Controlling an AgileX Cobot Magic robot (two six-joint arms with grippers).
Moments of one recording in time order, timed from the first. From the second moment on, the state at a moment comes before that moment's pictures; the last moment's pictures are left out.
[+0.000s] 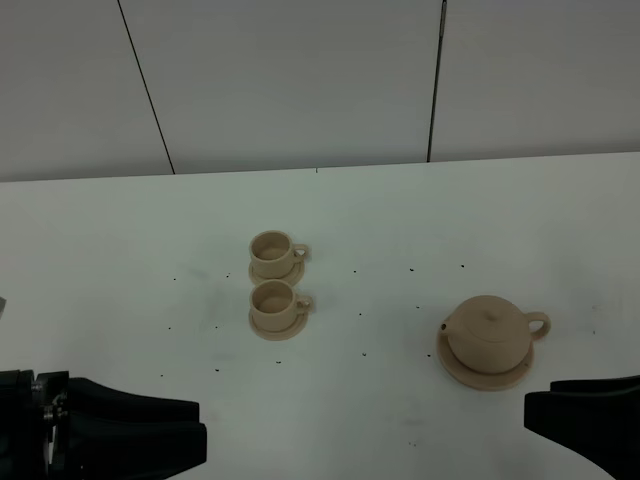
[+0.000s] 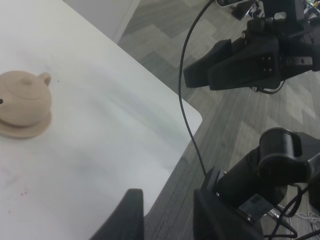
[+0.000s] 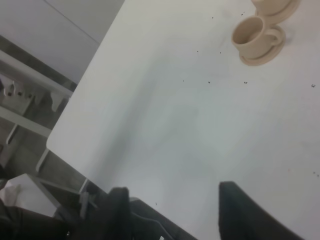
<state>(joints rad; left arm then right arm) 0.00 0.88 -0.53 -1.27 1.12 1.17 0.11 0.79 -0.50 1.22 0.88 -0.85</state>
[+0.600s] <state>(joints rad) 0.00 0.88 -0.53 -1.27 1.11 1.17 0.11 0.79 -0.50 1.22 0.88 -0.85</state>
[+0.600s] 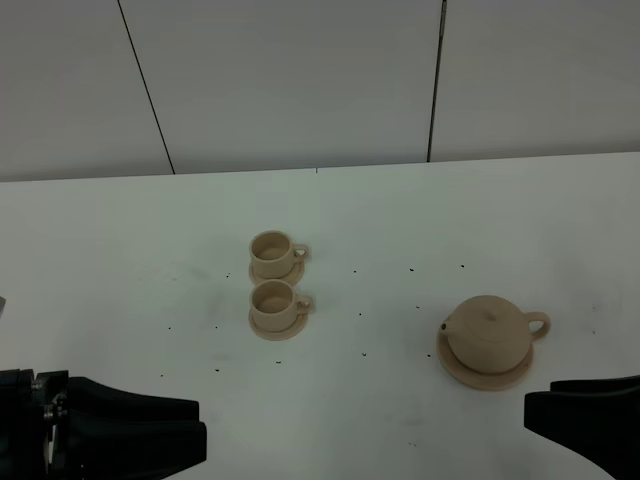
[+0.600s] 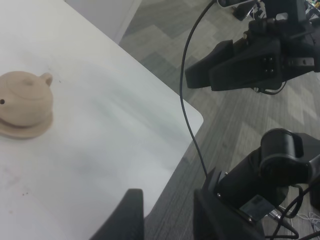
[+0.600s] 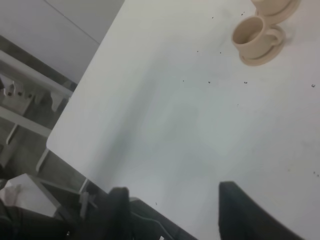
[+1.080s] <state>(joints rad) 0.00 0.88 -0.53 -1.27 1.11 1.17 0.11 0.79 -0.50 1.22 0.88 -0.84</state>
